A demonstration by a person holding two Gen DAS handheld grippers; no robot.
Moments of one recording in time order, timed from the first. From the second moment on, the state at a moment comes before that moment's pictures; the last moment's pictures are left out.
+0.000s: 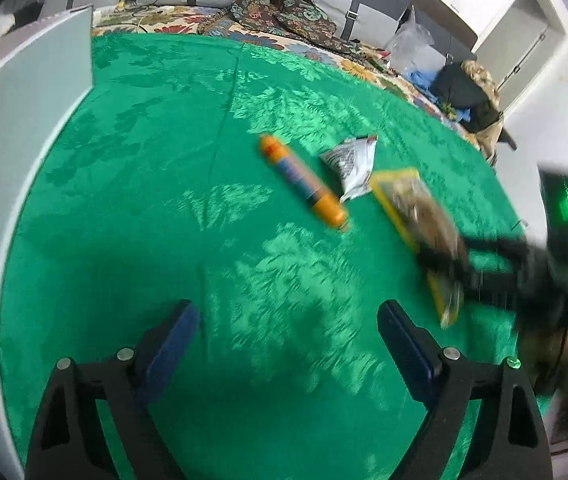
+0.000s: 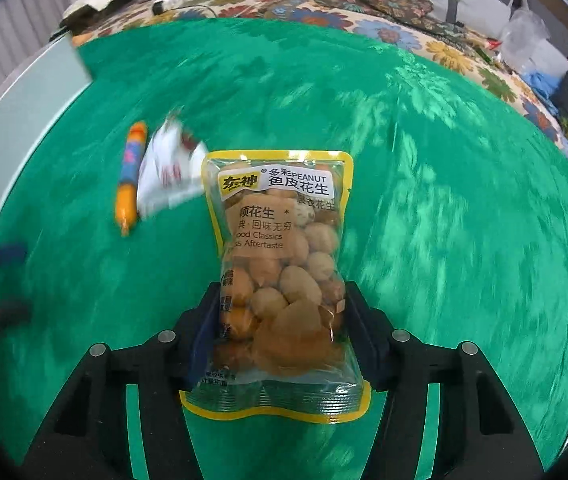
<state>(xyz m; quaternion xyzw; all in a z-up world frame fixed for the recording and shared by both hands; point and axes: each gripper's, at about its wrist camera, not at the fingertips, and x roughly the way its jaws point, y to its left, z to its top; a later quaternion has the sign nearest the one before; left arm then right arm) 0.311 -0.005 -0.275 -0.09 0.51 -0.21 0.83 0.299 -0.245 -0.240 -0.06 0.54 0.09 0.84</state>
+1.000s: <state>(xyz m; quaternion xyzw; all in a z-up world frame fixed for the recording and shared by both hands) 0.391 -0.034 -0.278 0.02 0.52 -0.20 0.83 0.239 -0.279 -0.236 0.04 0.50 0.03 0.86</state>
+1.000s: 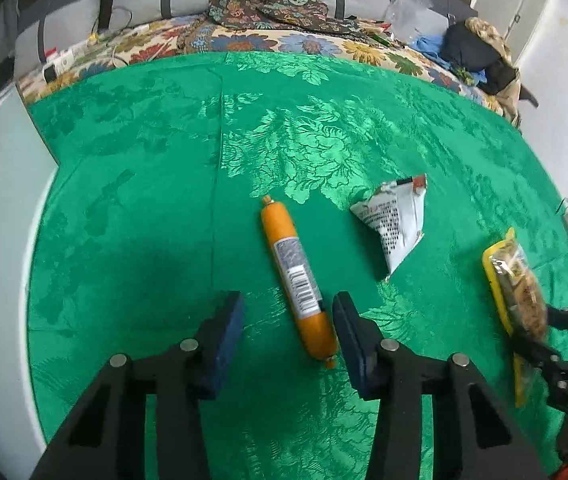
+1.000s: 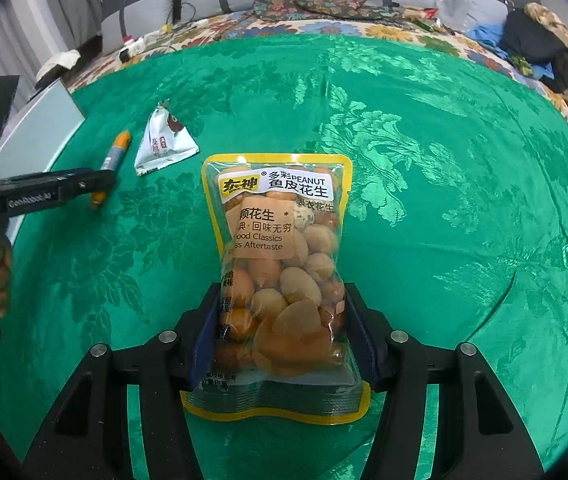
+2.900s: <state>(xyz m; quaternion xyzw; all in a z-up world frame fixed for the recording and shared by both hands) 0.111 0.334 -0.179 -0.10 0.43 0.11 0.89 0.183 0.118 -0.122 0.13 0.48 0.37 0.78</state>
